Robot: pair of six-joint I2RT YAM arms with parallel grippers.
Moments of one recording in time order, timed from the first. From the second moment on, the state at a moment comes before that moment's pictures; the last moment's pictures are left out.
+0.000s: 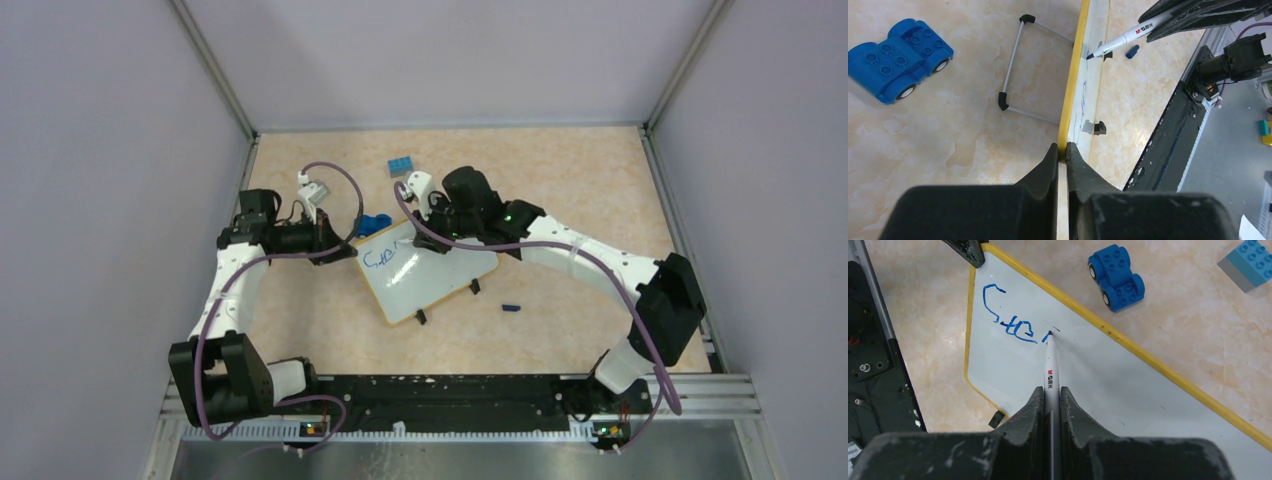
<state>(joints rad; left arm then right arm) 0.15 1.23 0.94 -0.73 1.07 0.39 0.86 1.59 1.34 -0.35 -0.27 -0.16</state>
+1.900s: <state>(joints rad) 0.14 1.23 0.94 -0.73 1.07 0.39 0.85 1.57 1.31 -0.33 -0.31 -0.16</state>
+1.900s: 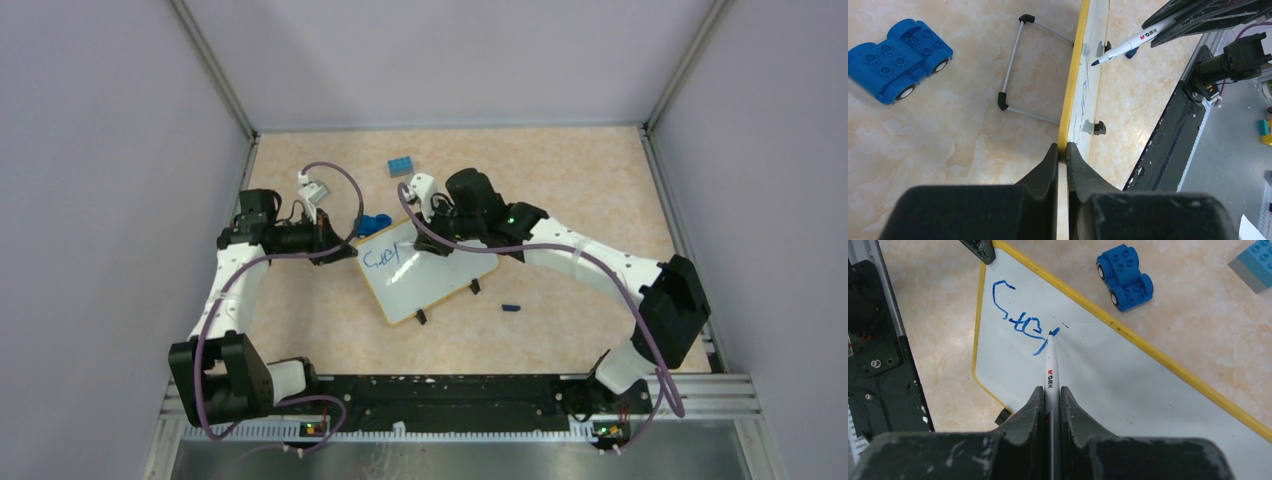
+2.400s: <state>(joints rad) 0.14 1.23 0.94 -0.73 1.07 0.39 0.85 1.57 1.31 -0.33 -0.29 -0.16</state>
